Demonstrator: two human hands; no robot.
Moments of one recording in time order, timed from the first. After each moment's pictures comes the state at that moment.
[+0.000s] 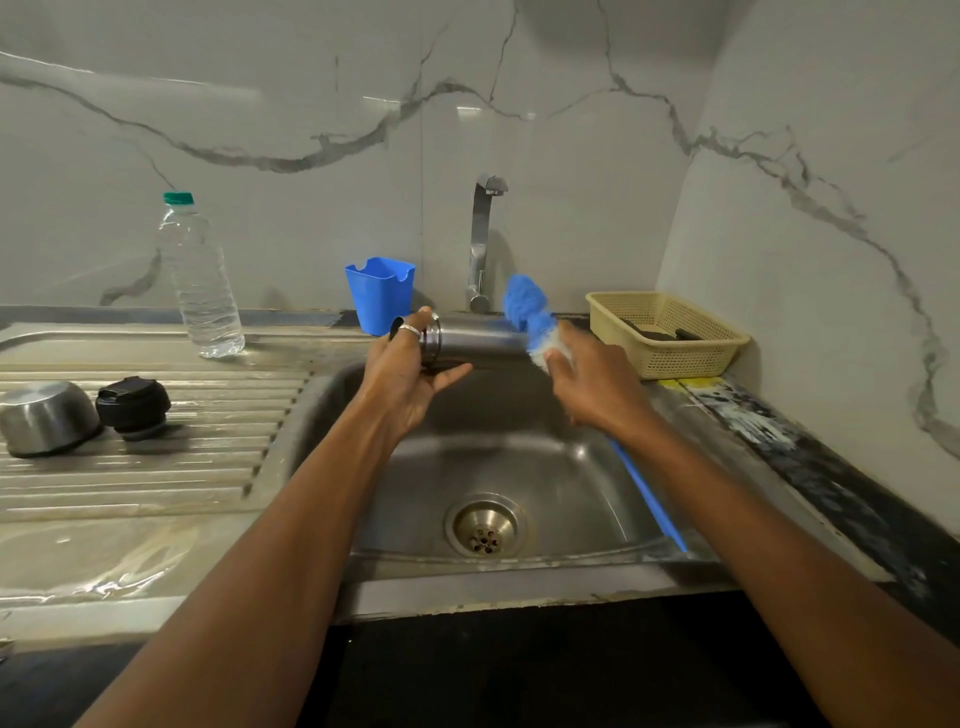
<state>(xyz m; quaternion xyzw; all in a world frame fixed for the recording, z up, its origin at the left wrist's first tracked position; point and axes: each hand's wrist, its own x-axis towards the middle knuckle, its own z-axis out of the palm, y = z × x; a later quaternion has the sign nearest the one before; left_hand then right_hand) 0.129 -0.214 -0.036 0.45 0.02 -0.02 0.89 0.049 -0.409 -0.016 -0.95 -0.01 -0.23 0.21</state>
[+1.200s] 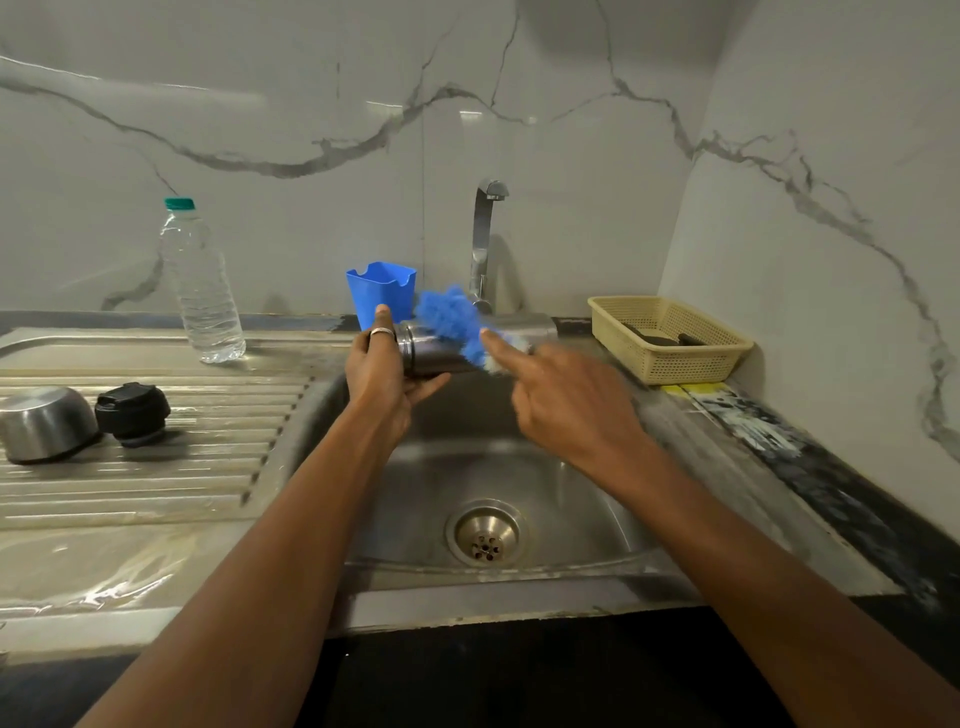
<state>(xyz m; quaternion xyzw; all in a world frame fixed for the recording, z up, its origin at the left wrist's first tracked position) 0.131 -0.203 -0.038 0.47 0.06 0.05 0.88 0.026 -0.379 -0.014 -0.95 -0.13 -0.29 -0.02</state>
